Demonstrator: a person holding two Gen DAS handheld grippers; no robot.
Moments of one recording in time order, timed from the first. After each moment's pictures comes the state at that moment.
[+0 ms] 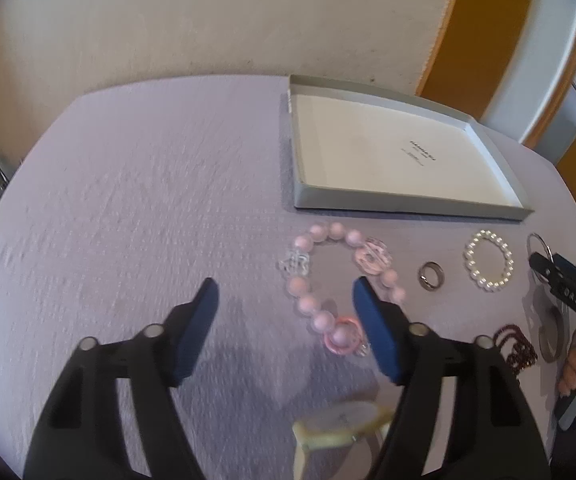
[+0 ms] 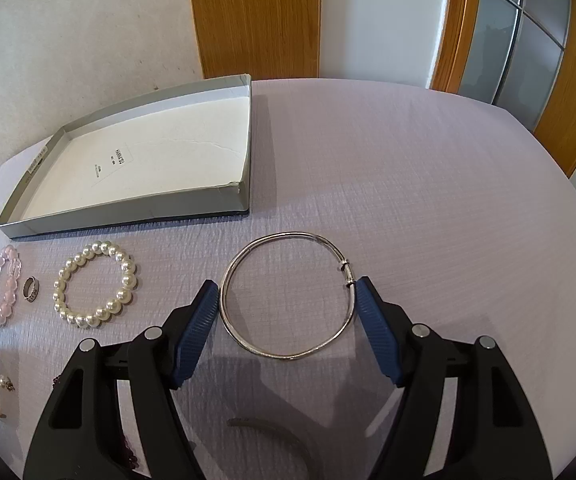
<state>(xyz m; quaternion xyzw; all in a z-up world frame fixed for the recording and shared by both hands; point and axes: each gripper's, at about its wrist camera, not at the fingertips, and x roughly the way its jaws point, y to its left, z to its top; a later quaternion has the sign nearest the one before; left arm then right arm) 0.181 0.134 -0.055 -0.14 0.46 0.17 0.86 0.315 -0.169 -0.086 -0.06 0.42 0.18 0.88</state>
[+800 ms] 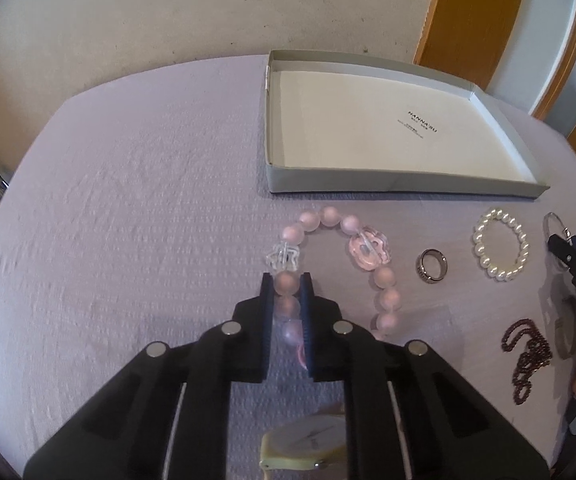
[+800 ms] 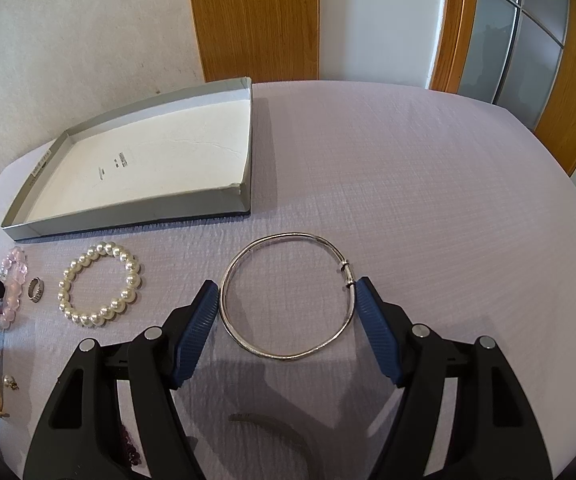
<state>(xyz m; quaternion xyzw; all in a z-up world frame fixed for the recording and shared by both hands) 0.203 0.116 -0.065 -0.12 0.49 0.17 0.85 0.312 -0.174 -0.083 -0.05 0.42 0.19 0.89</state>
